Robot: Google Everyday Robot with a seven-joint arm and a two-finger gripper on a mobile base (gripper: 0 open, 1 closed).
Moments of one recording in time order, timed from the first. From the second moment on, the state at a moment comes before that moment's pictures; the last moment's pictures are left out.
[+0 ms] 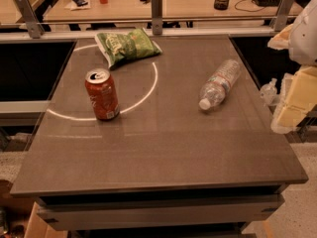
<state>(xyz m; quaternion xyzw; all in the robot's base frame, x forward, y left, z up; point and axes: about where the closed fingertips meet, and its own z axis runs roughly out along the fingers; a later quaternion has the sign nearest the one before) 0.438 -0.217 0.976 -0.60 0.78 -0.03 0.16</state>
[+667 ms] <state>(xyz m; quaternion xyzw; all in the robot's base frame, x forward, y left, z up) 0.445 -0.218 0.981 -0.61 0.78 -0.04 0.17</state>
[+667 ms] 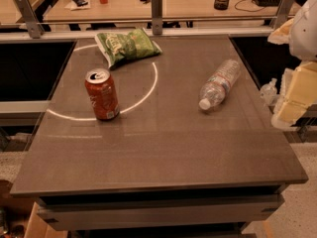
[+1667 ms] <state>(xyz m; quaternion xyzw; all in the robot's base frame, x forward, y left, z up) 0.495 -0.235 0.992 -0.76 0.62 -0.12 0.14</state>
